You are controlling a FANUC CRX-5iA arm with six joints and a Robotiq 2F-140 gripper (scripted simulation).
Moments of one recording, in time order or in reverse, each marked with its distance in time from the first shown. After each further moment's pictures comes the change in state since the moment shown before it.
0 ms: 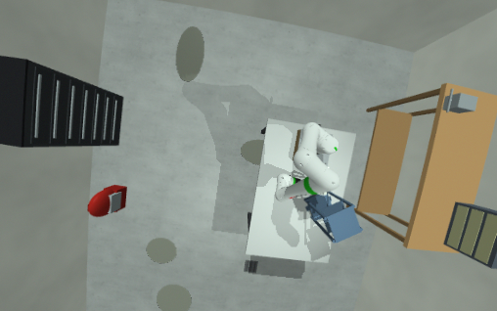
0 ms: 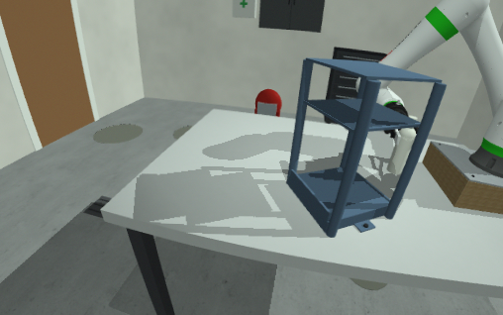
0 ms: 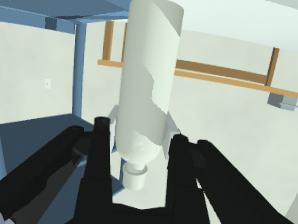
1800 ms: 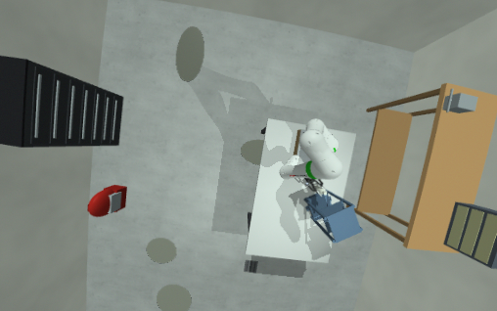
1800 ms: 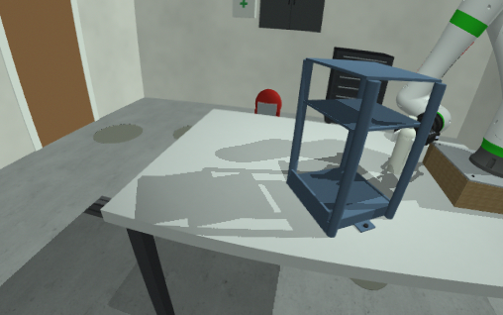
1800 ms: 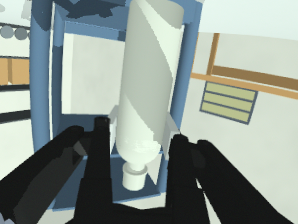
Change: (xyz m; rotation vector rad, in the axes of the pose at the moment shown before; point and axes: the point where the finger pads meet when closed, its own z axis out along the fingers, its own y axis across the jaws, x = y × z) arm 0.000 -0.001 0.000 0.536 0.000 -0.001
